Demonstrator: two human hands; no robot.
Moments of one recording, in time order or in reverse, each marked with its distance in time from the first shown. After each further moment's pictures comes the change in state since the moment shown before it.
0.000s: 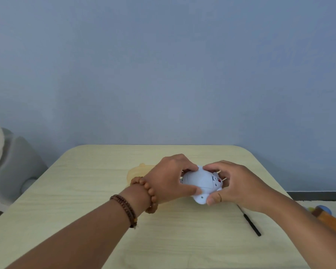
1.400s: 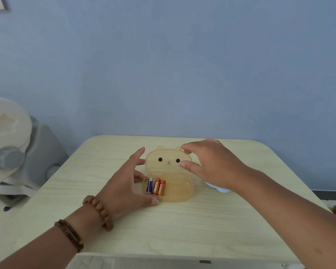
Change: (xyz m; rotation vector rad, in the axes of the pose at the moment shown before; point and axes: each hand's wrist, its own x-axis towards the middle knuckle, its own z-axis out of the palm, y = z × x) left_hand -0.113 -0.075 -0.044 -0.179 0.146 -0.415; right_hand 0.049 -0.088 0.054 -0.544 0.036 -0.216
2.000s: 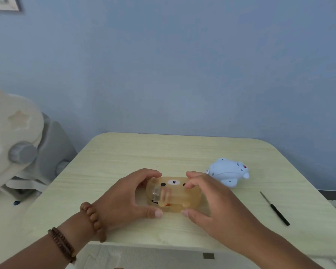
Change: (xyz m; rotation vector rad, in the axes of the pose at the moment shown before) left_hand -0.037 0.000 -0.010 0.054 -0.114 0.159; right_hand -0.089 -0.033 0.047 0.348 -0.003 0.040
